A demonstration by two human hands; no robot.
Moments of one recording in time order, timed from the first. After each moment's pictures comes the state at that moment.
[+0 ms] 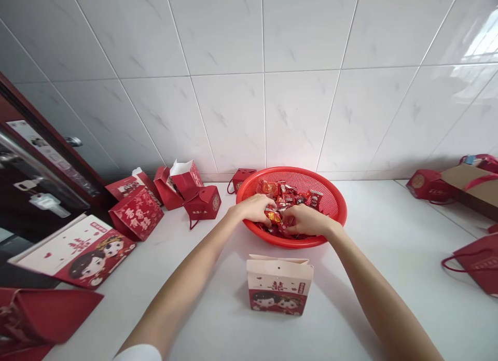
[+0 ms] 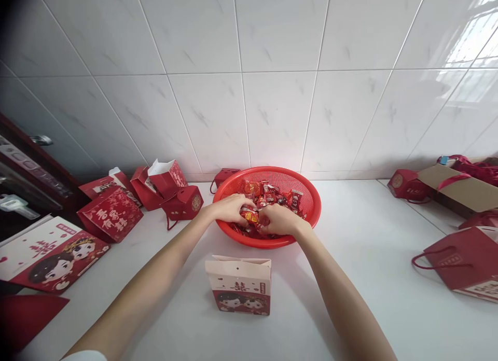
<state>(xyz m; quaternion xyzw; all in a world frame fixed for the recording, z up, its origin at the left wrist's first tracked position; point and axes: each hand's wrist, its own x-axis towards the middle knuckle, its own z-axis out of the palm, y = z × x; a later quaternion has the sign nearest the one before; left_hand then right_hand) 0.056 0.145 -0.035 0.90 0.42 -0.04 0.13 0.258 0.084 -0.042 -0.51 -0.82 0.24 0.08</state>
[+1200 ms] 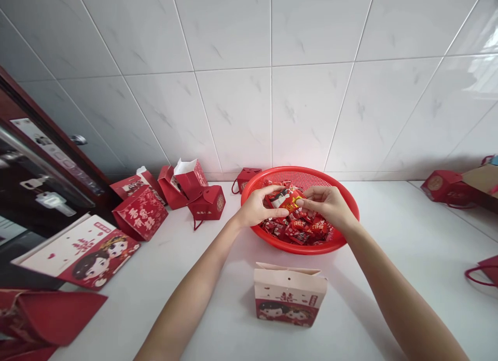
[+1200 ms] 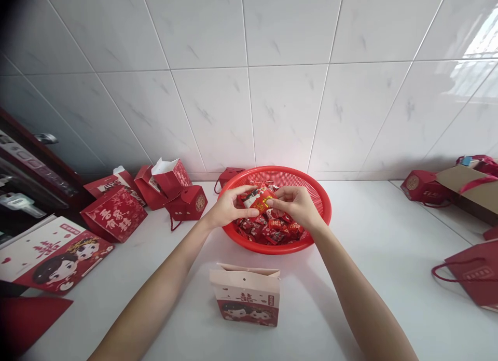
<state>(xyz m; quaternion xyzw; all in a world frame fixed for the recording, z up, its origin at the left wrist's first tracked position) 0.044 0.128 -0.047 0.77 0.32 0.36 0.42 0.271 0.080 -0.028 -0.43 -0.62 0.45 0.48</state>
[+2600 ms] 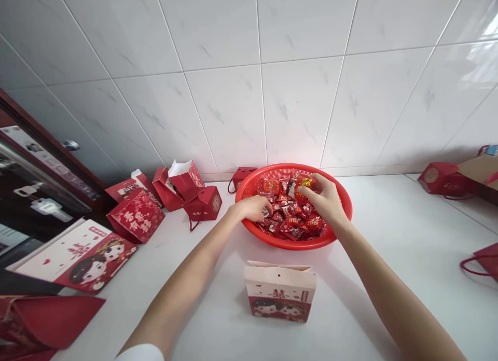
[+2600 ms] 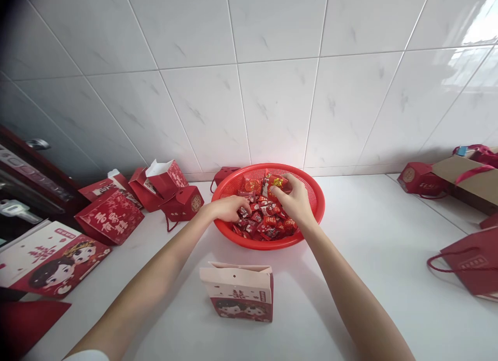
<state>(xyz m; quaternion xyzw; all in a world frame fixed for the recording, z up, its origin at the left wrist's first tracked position) 0.052 0.161 -0.046 0.87 0.45 -0.06 0.18 0.268 0.086 -0.038 -0.50 -0.59 0.30 0.56</state>
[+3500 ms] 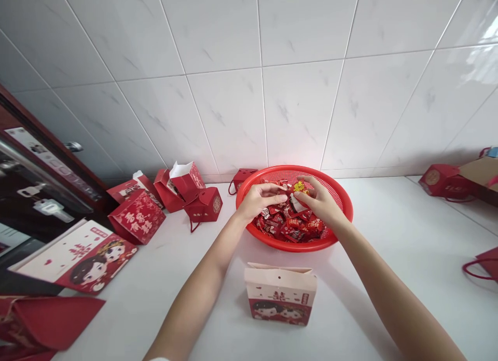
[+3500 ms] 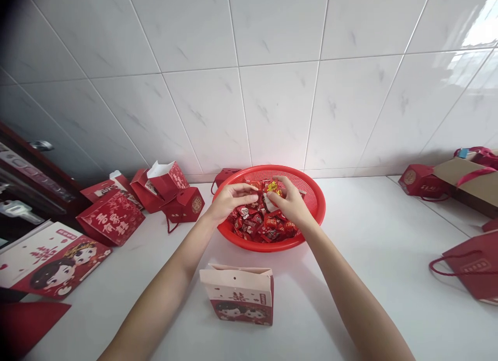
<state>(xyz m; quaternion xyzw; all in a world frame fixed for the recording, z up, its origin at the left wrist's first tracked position) 0.068 0.129 -0.037 0.67 0.34 0.40 0.53 0.267 0.086 -0.039 -0.49 -0.57 0.45 0.49</state>
